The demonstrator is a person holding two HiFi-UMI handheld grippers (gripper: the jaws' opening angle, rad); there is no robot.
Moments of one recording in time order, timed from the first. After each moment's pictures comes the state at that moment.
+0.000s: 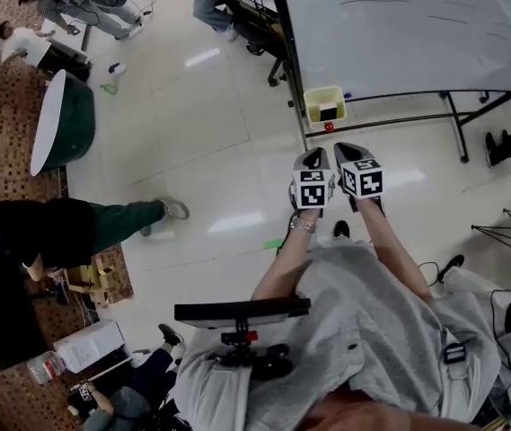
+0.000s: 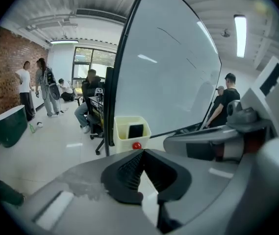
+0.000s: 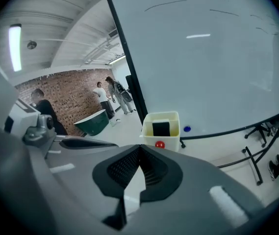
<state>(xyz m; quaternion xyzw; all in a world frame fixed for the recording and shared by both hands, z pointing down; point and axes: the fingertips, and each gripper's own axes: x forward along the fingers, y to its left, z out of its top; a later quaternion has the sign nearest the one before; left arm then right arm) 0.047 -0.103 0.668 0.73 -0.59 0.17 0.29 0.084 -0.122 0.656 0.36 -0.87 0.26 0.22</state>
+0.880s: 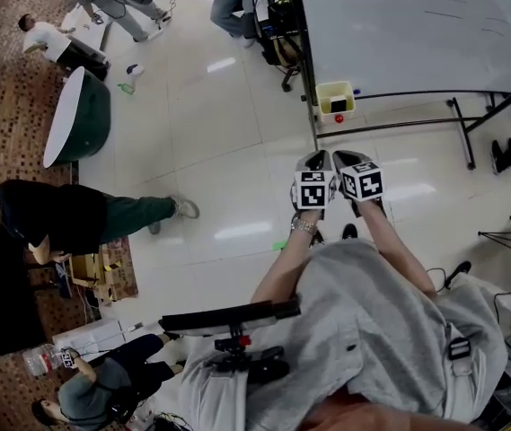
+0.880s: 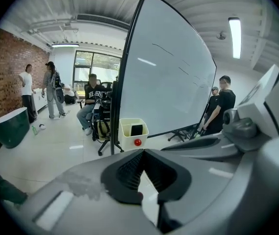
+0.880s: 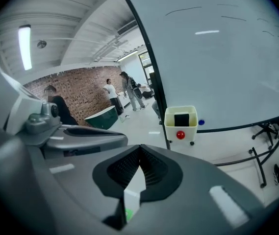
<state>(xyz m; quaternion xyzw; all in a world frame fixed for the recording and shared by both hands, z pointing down) 0.034 -0.038 0.637 0.73 -0.60 0.16 0.28 0.059 -0.042 0.639 0.31 -0.88 0.26 0.24</state>
